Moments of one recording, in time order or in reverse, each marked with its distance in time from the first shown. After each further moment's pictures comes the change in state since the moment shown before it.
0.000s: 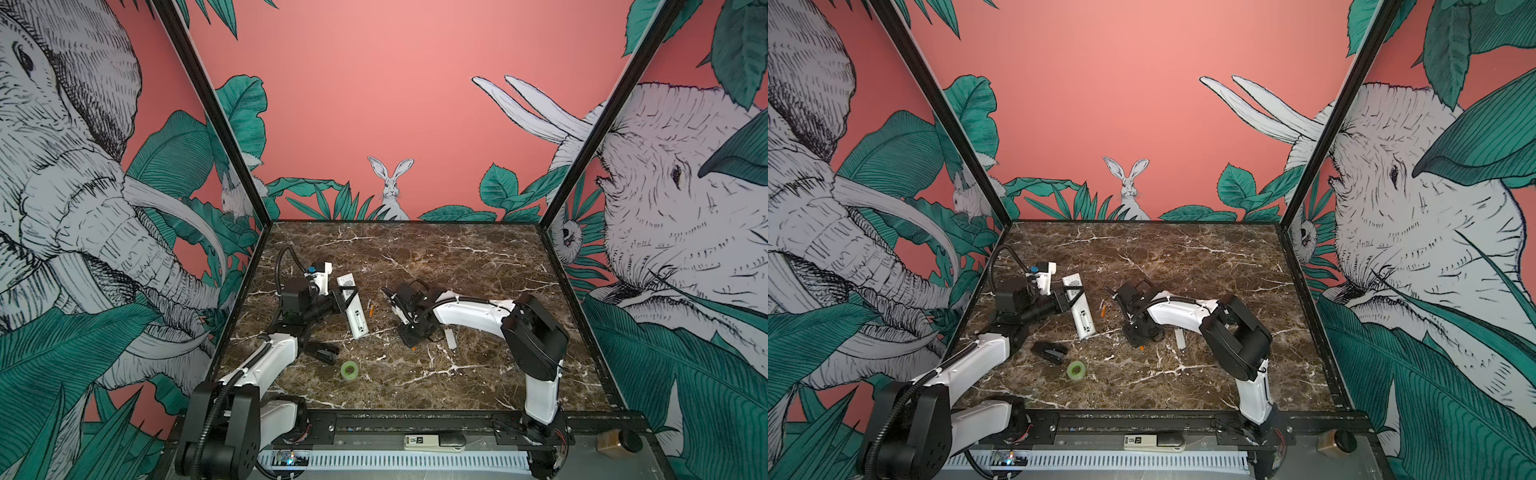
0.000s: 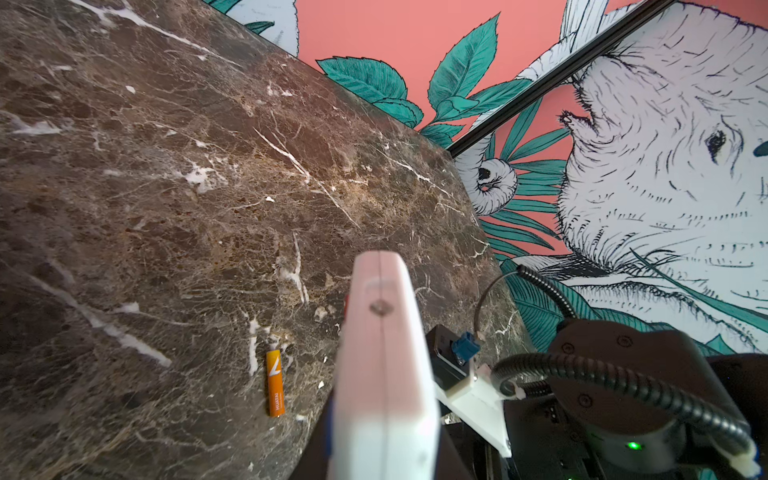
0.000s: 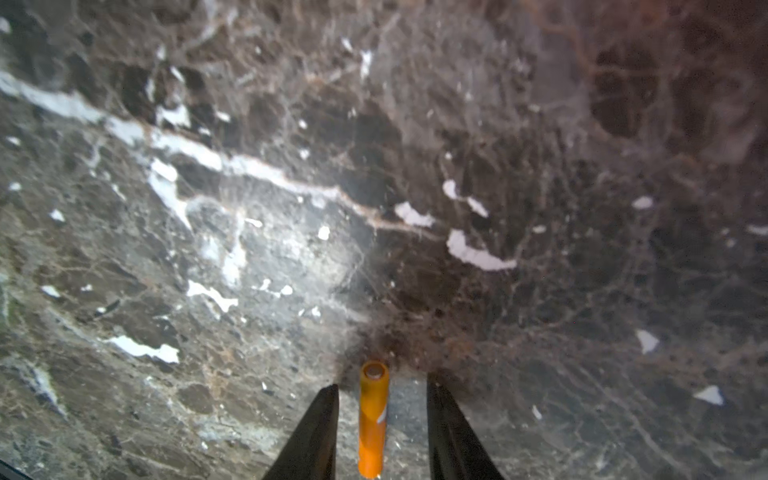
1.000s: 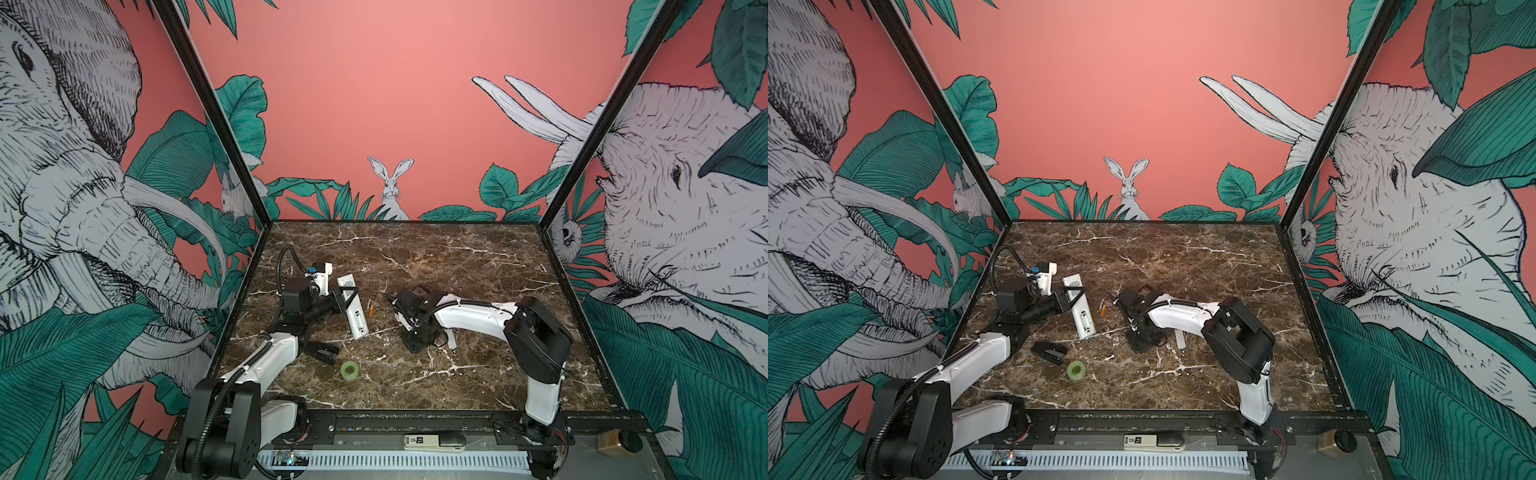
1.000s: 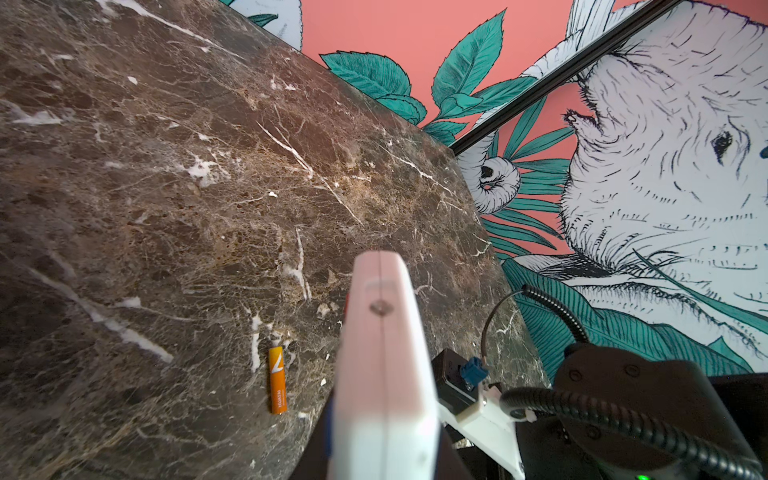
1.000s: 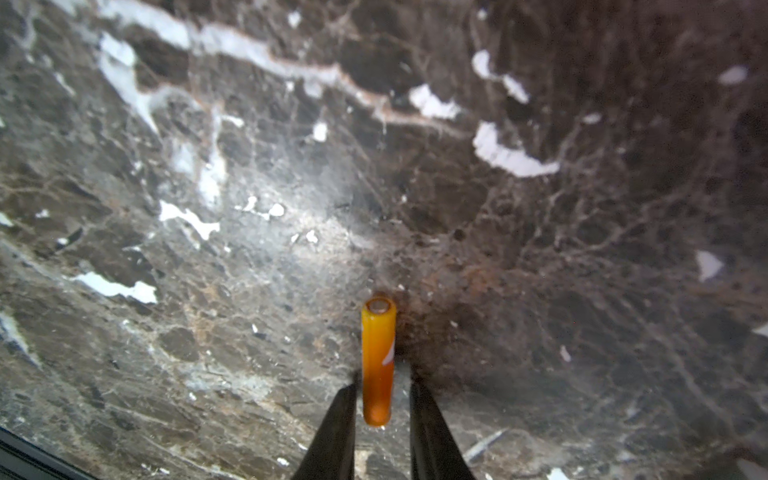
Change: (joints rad) left arm 0.000 0.014 0.000 0.000 0.000 -0.002; right arm 0.019 -0.014 -0.016 -0.055 -0.019 -0.008
